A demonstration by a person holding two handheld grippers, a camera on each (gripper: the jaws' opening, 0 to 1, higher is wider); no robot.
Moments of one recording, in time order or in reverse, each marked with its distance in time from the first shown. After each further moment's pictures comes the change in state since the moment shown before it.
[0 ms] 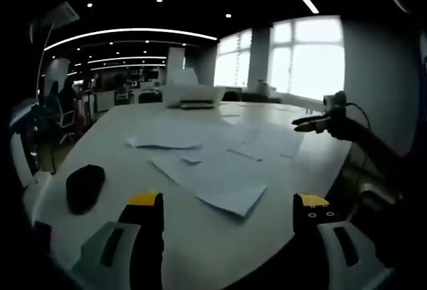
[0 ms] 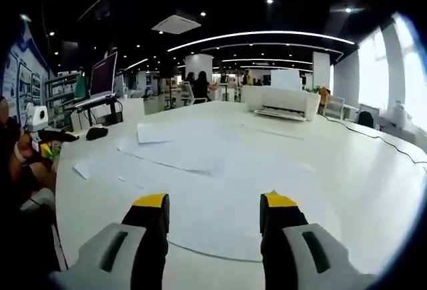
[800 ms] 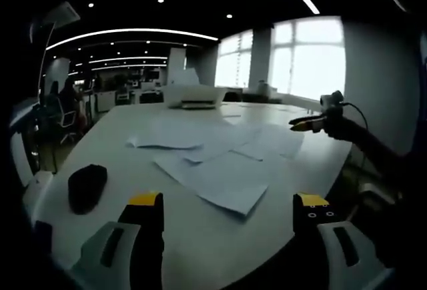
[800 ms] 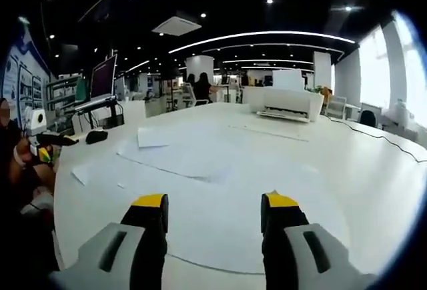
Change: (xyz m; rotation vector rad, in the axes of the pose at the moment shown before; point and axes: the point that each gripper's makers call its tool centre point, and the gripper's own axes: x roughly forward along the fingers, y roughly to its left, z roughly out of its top) left arm -0.004 0.004 0.000 -0.002 -0.003 0.007; right arm 0.015 0.000 0.006 0.016 -0.011 0.016
